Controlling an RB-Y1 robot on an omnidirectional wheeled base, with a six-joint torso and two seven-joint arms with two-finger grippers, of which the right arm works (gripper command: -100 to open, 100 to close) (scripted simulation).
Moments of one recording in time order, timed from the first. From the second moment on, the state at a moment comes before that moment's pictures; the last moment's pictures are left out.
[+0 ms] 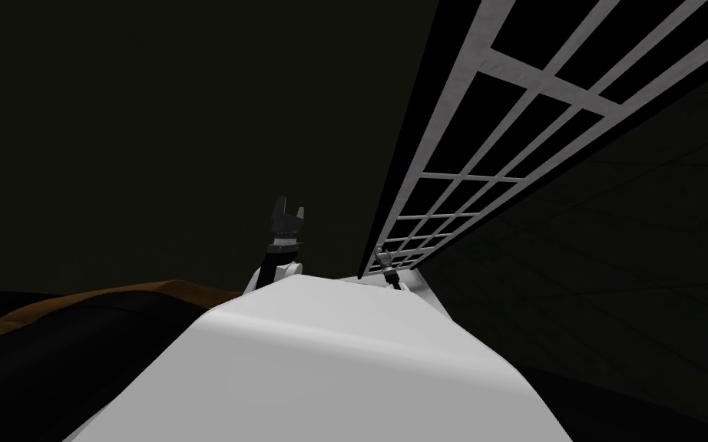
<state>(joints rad) -0.10 -0.12 -0.12 -0.59 0.42 -0.94 1.19</state>
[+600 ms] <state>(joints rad) -0.10 -0.12 -0.11 -0.60 0.42 -0.94 1.19</state>
